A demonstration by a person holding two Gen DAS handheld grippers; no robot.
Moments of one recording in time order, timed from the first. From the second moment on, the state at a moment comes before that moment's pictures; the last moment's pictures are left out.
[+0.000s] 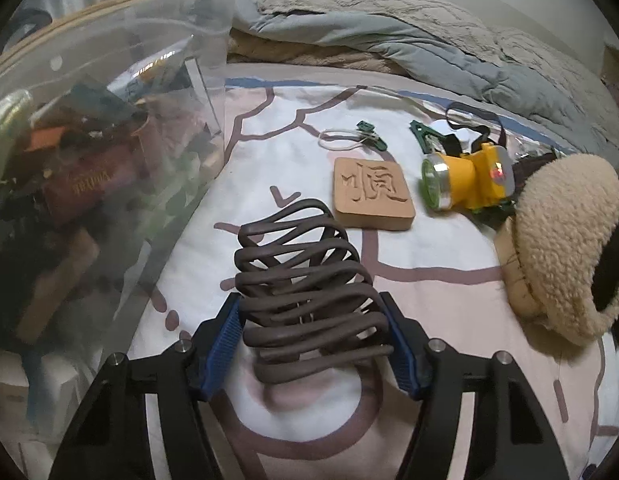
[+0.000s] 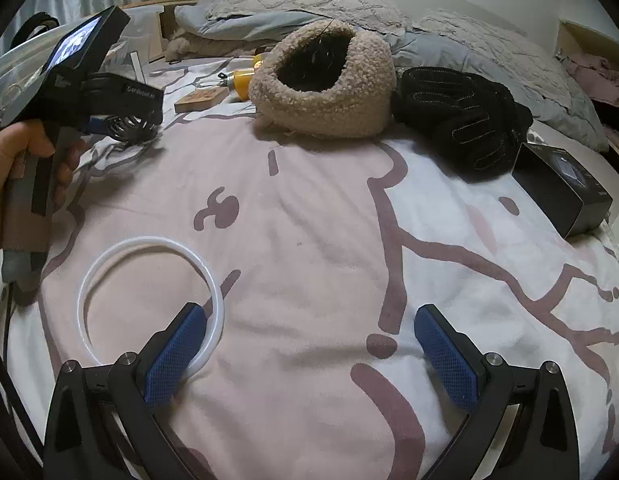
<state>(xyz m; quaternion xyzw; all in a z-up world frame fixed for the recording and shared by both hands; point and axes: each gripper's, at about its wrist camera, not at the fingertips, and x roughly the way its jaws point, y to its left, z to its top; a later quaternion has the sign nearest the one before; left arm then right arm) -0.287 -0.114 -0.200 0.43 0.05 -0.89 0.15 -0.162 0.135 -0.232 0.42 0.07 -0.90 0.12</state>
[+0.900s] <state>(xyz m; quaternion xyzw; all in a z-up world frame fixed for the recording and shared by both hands) -0.156 -0.015 -0.183 0.44 0.11 -0.89 -0.12 -0.188 0.173 -0.223 0.45 0.11 -0.89 0.08</state>
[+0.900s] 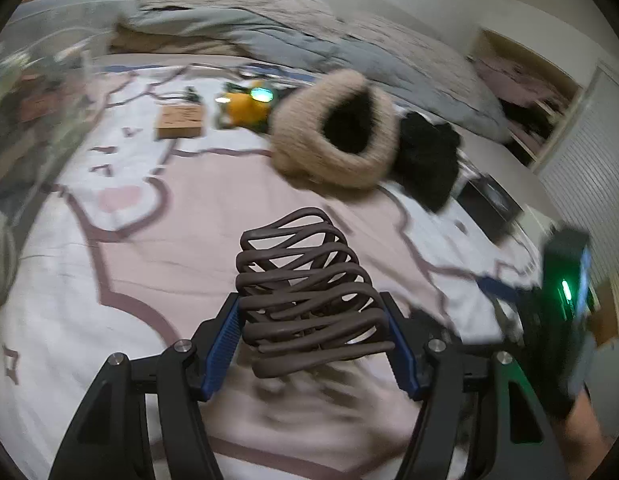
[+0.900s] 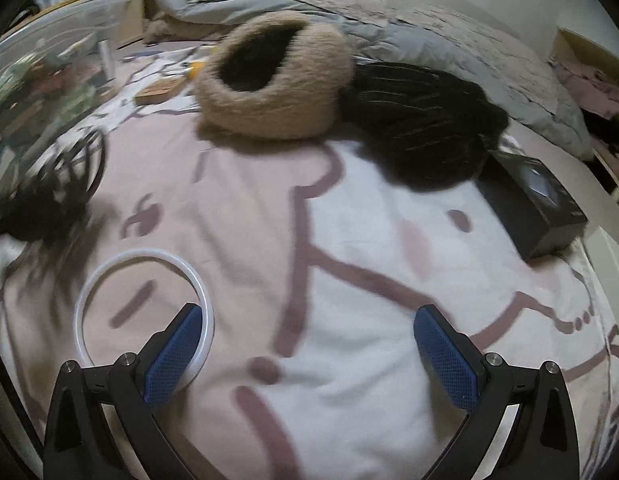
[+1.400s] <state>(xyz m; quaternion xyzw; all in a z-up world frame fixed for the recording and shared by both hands) -0.159 -0.016 -0.184 0.41 0.03 -0.91 -0.05 -0.211 0.202 -0.233 0.47 0.06 -0.88 0.02</state>
